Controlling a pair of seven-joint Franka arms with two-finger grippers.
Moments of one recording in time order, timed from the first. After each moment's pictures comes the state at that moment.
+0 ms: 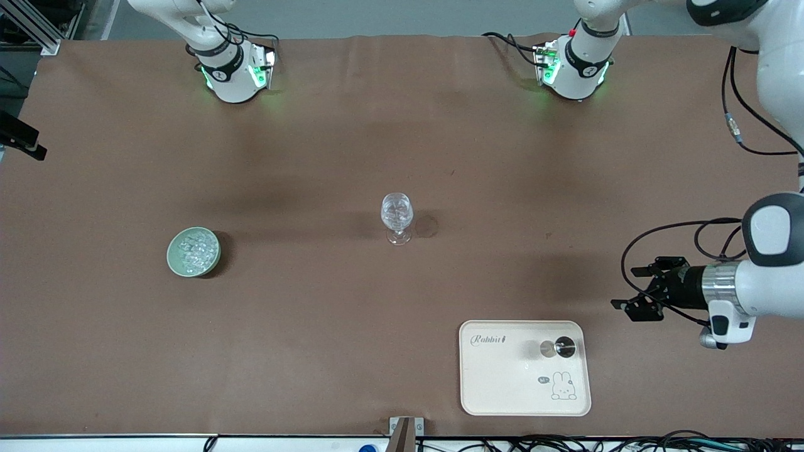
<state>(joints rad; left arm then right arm) 0.43 0.78 -0.74 -1.16 0.15 1.66 -0.87 0.02 -0.03 -0.15 -1.53 -0.04 1.50 -0.11</state>
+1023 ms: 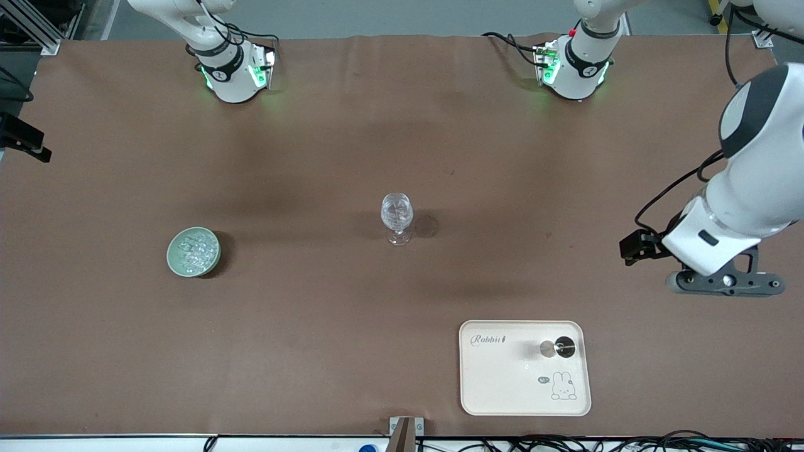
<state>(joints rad) 0.43 0.55 -0.97 -1.17 0.56 1.57 -0.32 0.02 -0.02 -0.15 -1.53 -0.04 1.50 -0.17</state>
